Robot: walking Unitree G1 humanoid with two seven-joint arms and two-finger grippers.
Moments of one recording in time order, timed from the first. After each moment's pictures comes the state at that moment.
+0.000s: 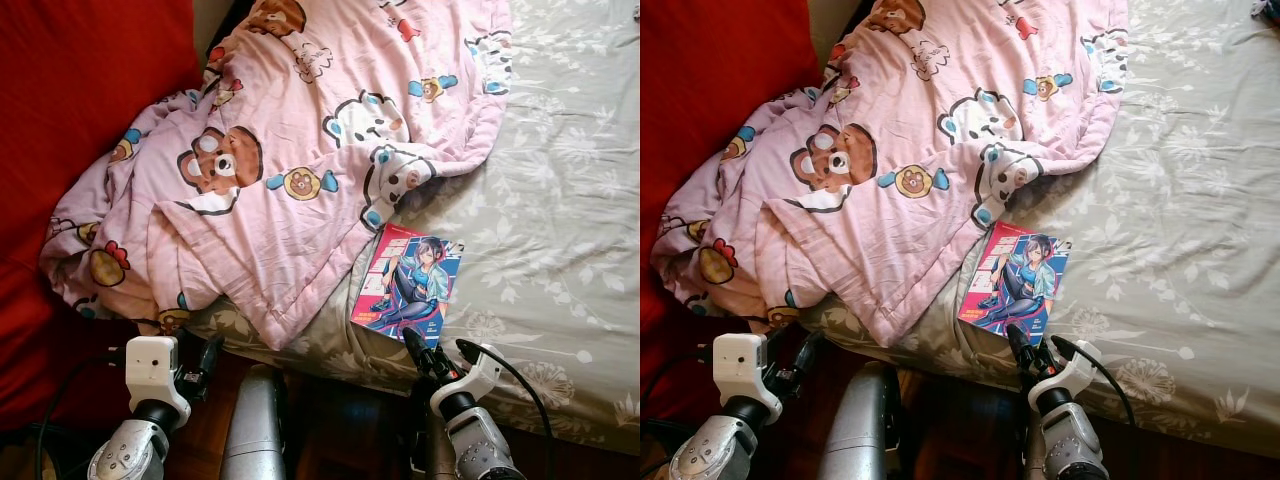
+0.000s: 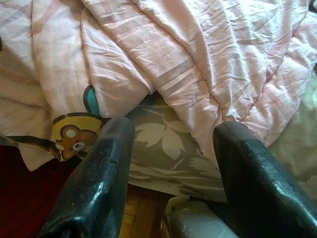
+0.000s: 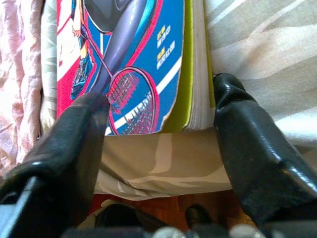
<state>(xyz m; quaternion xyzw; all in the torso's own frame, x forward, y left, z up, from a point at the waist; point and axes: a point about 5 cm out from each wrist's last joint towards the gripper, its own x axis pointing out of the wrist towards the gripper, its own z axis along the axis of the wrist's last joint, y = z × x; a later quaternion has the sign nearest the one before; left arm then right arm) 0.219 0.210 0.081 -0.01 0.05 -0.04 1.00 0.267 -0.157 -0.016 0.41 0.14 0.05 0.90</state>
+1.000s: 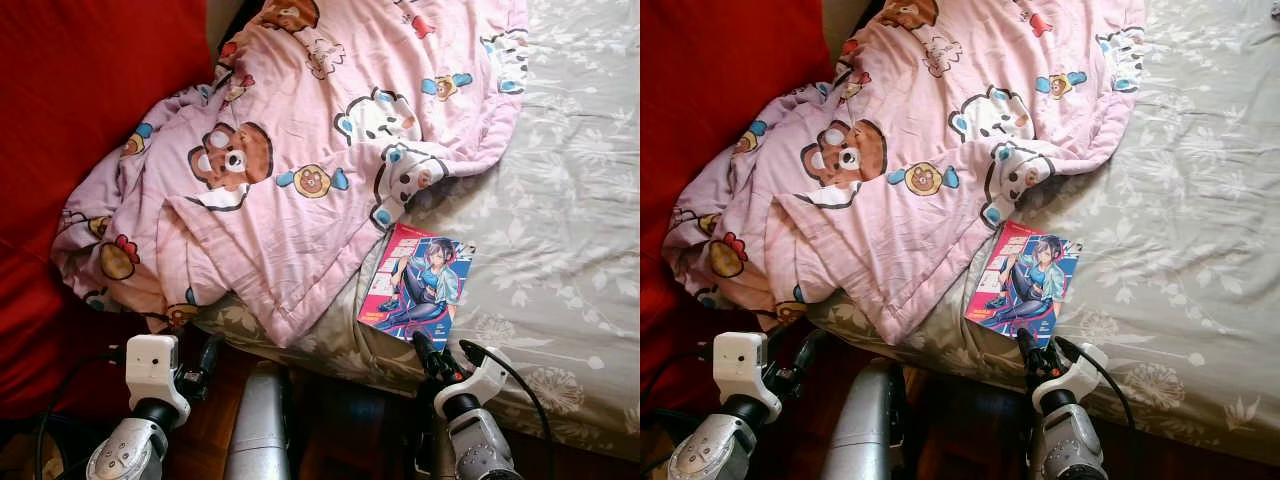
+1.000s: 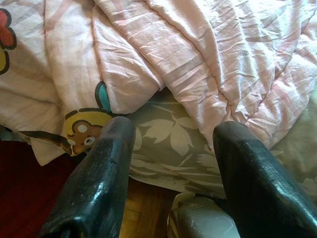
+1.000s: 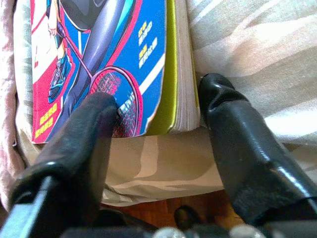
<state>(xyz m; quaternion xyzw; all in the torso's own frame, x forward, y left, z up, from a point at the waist) 0.221 0.210 0.083 0.00 0.05 -0.05 1.00 0.266 -0.160 -0.019 0.40 0.14 0.01 0.90</state>
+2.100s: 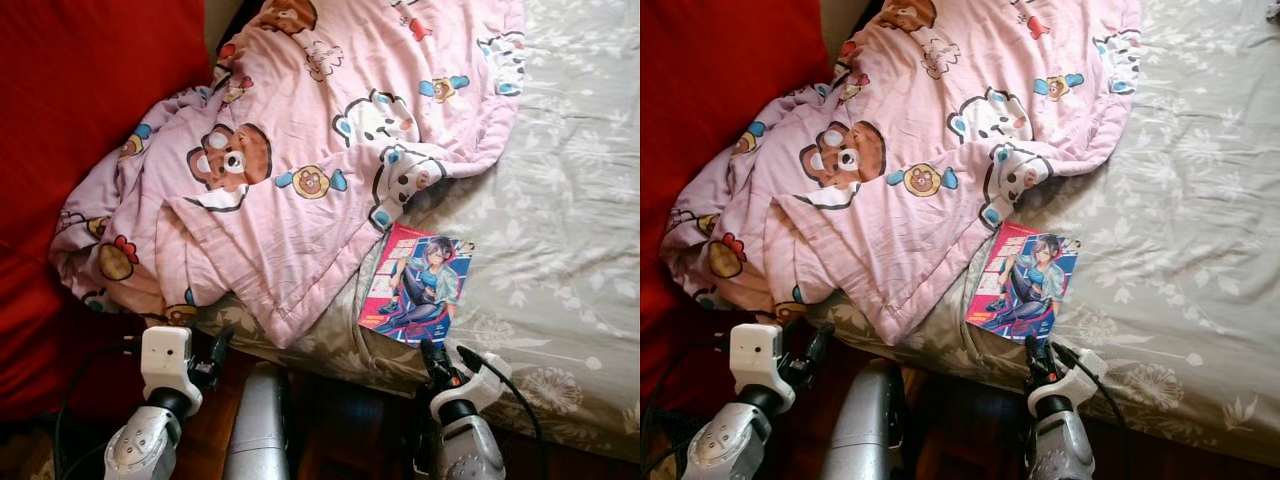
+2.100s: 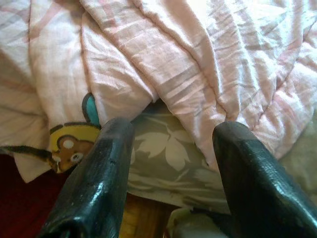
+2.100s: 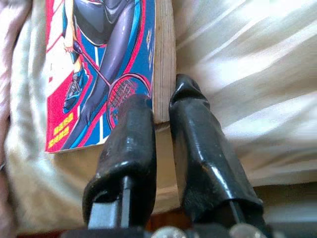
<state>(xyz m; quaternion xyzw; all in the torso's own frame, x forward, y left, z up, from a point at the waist) 0.244 0.200 0.080 0.00 0.03 -0.04 1.00 0.250 -0.171 -0.012 0.37 0.06 -0.07 0.92</state>
